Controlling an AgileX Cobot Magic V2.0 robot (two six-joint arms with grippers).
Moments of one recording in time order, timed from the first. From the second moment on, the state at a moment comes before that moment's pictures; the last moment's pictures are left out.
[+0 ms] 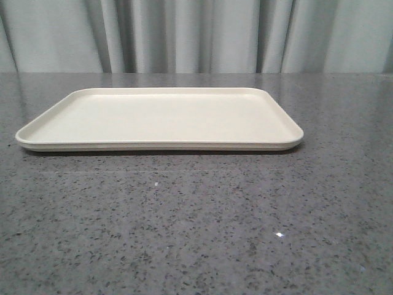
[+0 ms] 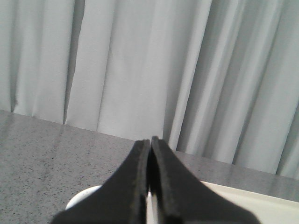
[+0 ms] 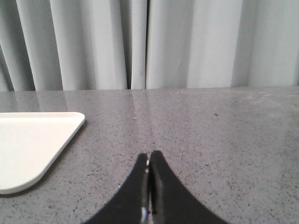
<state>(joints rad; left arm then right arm) -0.02 0.00 -0.03 -0.21 -0.13 -0.13 0.07 -0.01 -0.03 0.29 0.05 -0.18</state>
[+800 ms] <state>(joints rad) -0.02 0.07 -0.47 -0.24 0.19 -0.13 0.07 0.27 -0.52 0.29 0.19 -0.18</state>
